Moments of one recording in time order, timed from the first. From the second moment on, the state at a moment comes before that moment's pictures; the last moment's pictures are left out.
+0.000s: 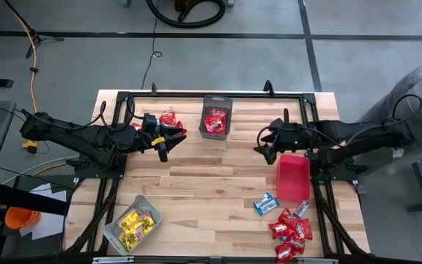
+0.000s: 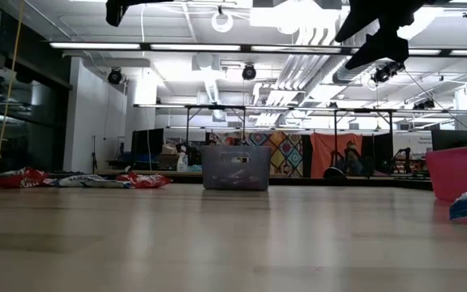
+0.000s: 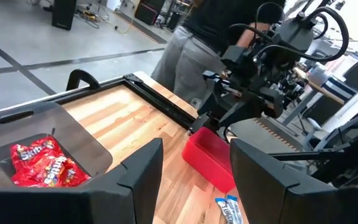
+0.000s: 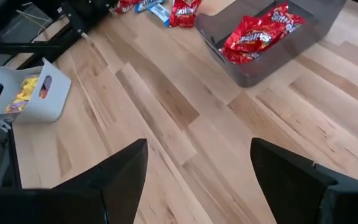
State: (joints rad) left arm -0.20 0.93 0.82 -0.05 -0.53 -0.57; right arm 0.07 0.98 0.91 -0.66 0.23 0.73
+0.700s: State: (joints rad) left arm 0.16 1.05 1.07 -0.68 -0.51 -0.60; right arm 0.07 0.98 0.91 -0.65 0.23 0.74
